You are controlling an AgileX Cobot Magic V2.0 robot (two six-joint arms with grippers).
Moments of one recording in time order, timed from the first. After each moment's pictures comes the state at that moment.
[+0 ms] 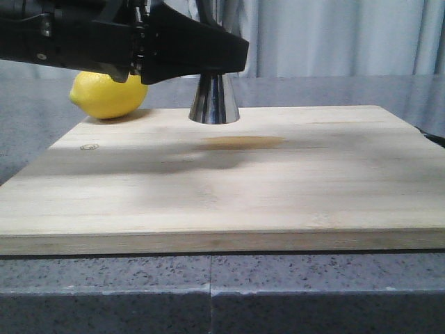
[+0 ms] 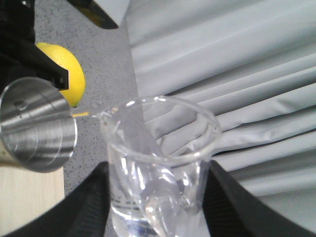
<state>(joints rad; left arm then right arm) -0.42 1.68 -0.91 -1.77 1.15 2.24 0.58 1.14 -0.88 -1.08 -0.08 -0.13</state>
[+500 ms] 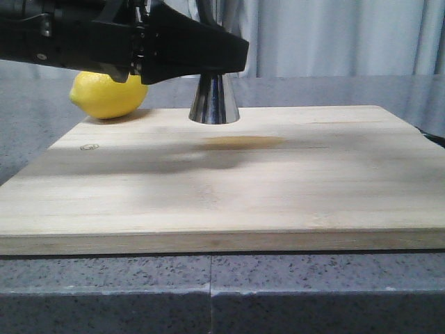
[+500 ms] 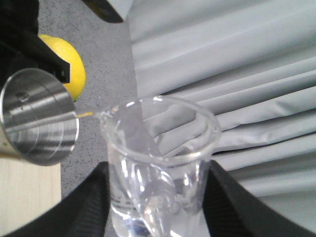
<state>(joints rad) -0.42 1.68 -0.91 -1.77 1.15 2.24 0.58 1.14 -0.88 -1.12 -0.08 -0.13</state>
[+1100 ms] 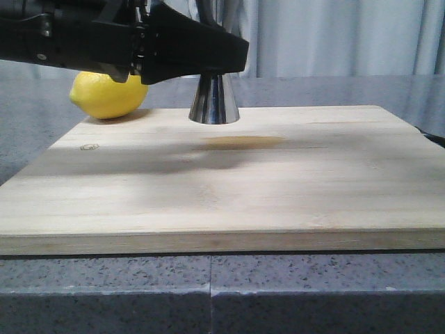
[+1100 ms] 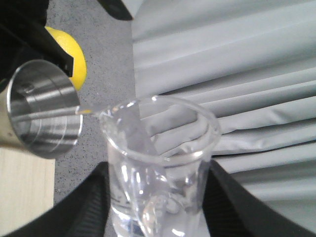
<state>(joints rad) -0.42 1.68 -0.91 -1.77 1.15 2.24 0.58 1.14 -0.88 -1.19 -0.08 -0.13</state>
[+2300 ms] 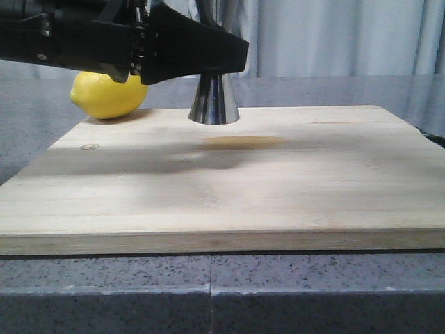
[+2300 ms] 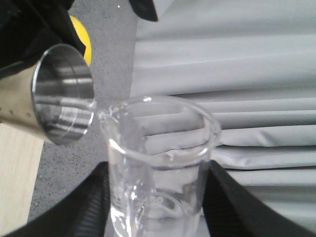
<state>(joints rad) -0.42 1.68 -0.91 -1.76 1.15 2.24 0.58 1.14 -0.88 -1.37 -0.09 -0.13</state>
